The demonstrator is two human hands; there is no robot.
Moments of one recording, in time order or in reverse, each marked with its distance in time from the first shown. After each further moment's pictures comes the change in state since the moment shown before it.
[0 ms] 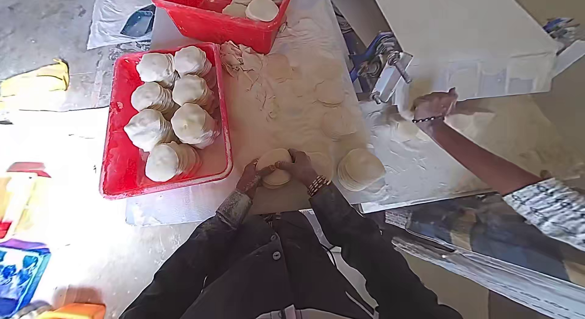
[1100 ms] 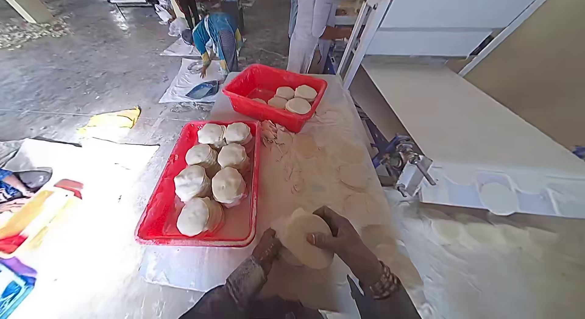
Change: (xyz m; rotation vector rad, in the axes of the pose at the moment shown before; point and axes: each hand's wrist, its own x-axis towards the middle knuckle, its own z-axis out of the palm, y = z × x) left_hand -0.029 0.025 -0.006 -0.095 0.016 0.075; right_hand -0.053 -0.085 -0.057 0.290 -0.095 -0.325
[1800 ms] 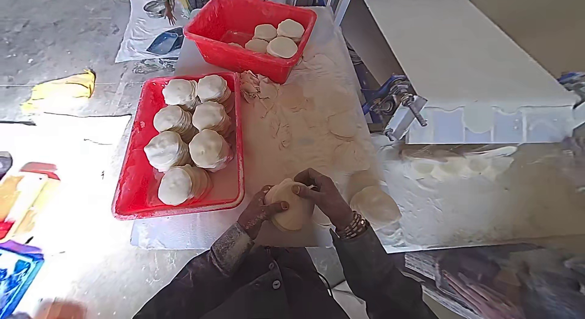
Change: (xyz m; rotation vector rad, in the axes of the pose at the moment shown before) left_hand -0.010 0.018 -0.007 -0.014 -0.241 -0.001; right_hand 0.009 0.043 0.008 -0.063 0.079 0.037
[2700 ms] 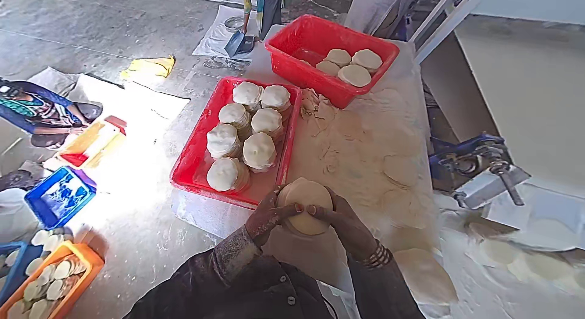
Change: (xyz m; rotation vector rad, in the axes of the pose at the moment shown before) left_hand -0.048 0.049 -0.029 -0.127 0.233 0.127; right_hand 0.025 -0.042 0.049 0.193 -0.226 0.074
